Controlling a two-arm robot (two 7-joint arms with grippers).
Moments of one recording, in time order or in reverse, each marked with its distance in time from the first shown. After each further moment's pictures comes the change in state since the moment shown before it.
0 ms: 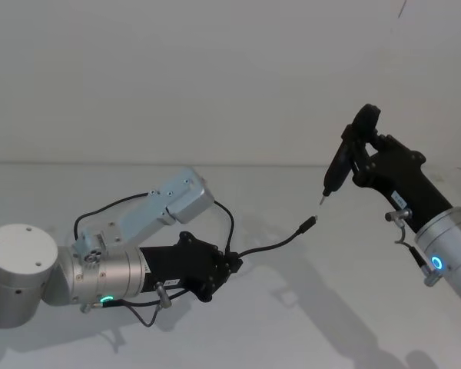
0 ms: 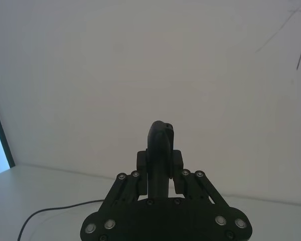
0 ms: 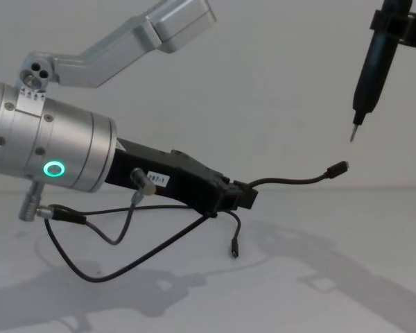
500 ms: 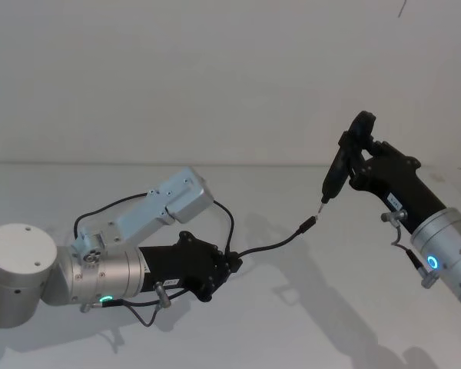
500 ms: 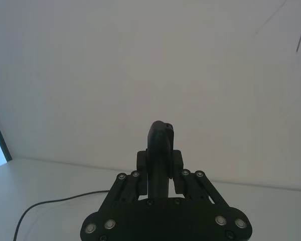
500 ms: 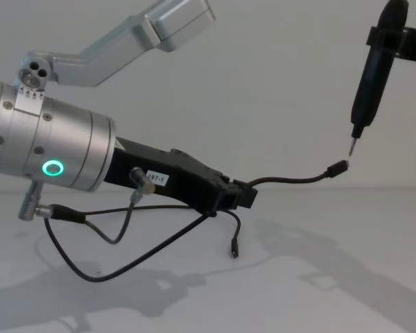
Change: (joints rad) left arm 0.000 0.002 -0.001 -0.002 -0.001 -0.002 -0.002; right arm 0.017 0.004 -0.013 0.019 0.016 0.045 -0.027
